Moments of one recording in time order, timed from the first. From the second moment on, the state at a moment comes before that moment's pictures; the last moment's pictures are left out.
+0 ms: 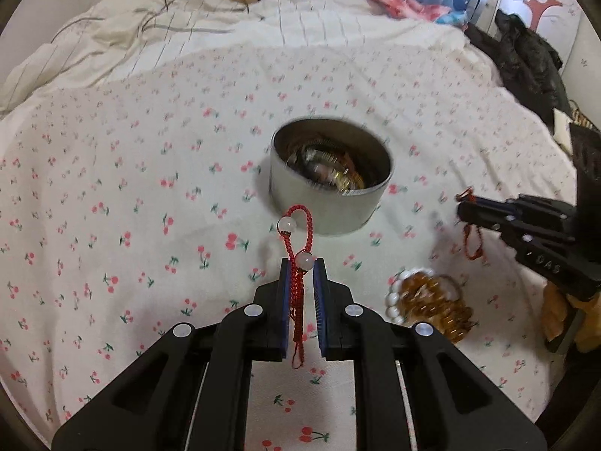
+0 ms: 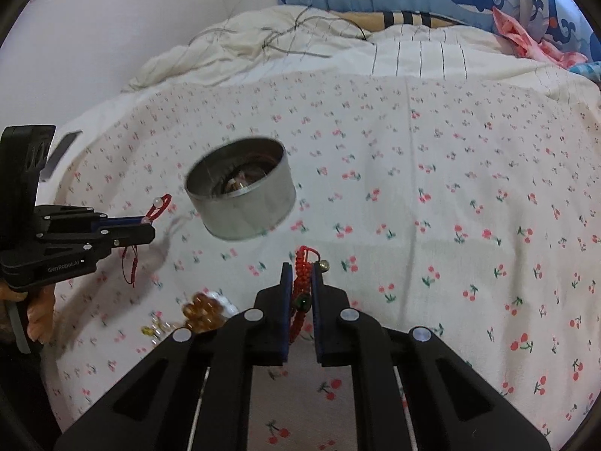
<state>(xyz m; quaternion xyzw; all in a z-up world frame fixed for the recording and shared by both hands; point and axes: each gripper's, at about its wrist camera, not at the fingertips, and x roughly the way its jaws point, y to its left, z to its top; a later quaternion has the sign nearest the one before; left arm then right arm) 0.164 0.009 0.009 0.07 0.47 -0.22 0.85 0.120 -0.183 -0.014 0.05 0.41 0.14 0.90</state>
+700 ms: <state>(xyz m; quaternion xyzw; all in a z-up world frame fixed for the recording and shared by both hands) 0.206 -0.024 0.040 0.07 0.43 -0.23 0.87 0.170 -0.153 0.039 0.07 0.35 0.17 0.92</state>
